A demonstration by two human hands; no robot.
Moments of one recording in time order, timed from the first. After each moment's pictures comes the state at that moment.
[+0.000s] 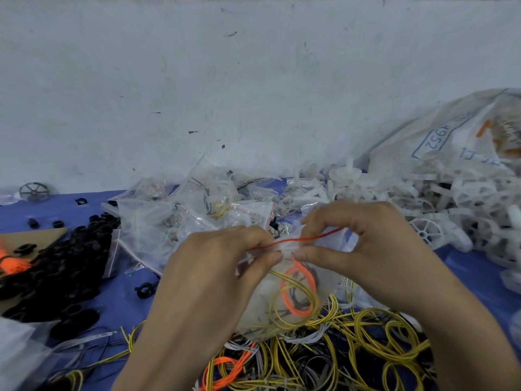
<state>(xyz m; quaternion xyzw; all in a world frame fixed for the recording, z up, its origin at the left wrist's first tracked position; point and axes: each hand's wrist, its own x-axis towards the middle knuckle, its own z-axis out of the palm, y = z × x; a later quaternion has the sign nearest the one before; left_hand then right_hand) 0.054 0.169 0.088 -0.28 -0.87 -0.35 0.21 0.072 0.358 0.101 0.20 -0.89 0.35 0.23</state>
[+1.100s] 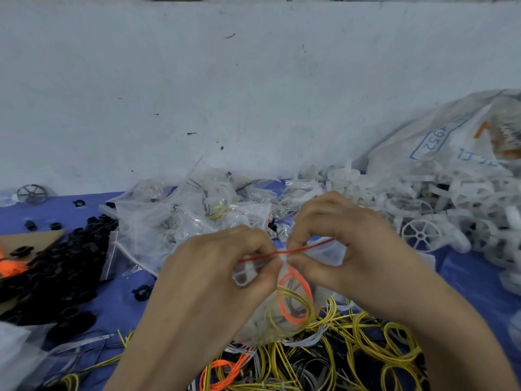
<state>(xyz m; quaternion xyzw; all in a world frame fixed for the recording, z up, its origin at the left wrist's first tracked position) 0.055 0.168 0.088 -0.33 -0.86 -0.33 0.21 0.072 0.350 0.101 0.25 -0.90 0.28 0.23</state>
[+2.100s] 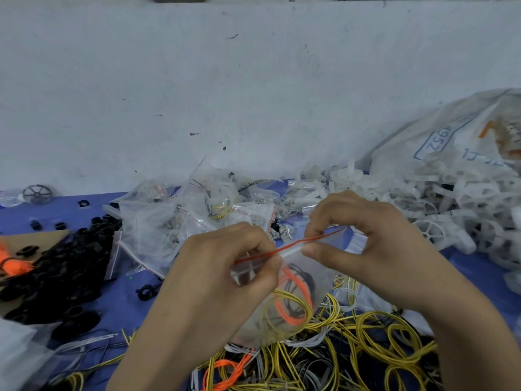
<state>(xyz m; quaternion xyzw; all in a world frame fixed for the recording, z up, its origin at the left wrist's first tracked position) 0.052 0.166 0.088 -0.35 -0.84 -0.36 0.20 0.068 0.366 0.100 0.24 -0.88 0.34 0.24</state>
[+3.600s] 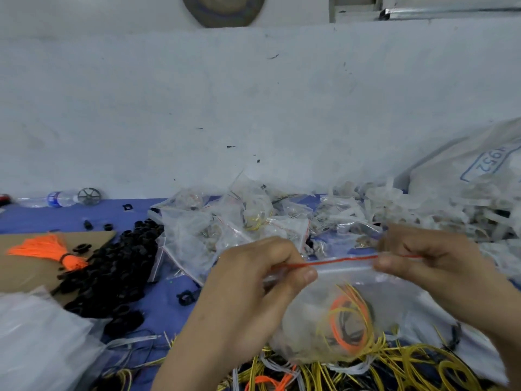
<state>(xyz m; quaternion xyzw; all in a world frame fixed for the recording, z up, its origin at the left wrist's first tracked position) 0.038 0.144 0.083 -0.33 -0.82 -0.41 0.20 0.038 0.394 0.076 0.27 -0.84 0.41 0.25</state>
